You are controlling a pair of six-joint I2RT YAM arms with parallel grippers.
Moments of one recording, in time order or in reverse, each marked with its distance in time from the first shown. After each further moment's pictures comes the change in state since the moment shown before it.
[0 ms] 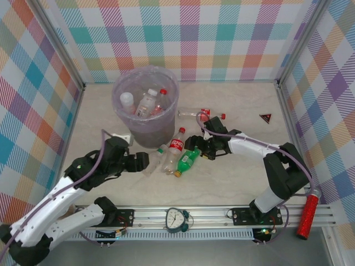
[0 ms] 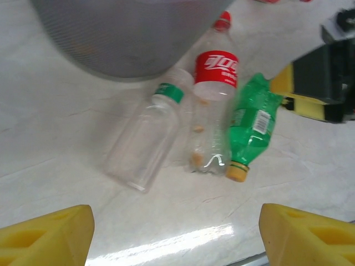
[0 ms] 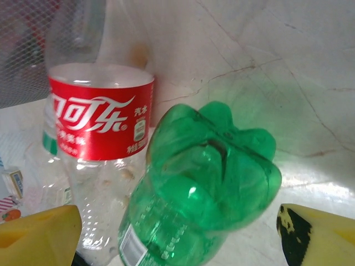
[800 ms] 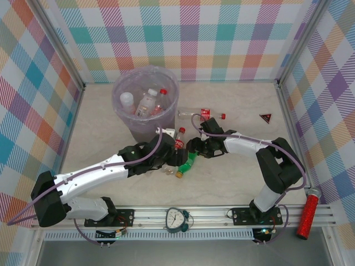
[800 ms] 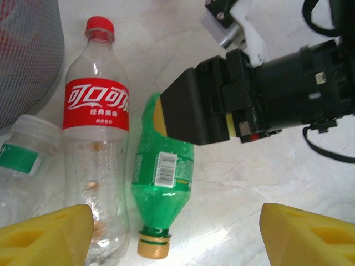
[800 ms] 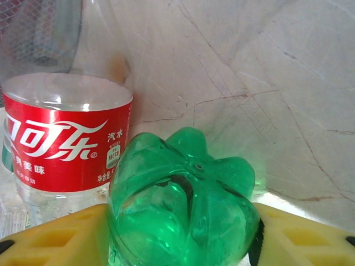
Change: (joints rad) left arm -0.248 0.442 0.049 0.458 -0.087 -0.045; right arm 0.014 0.065 0.008 0.045 0.048 -0.073
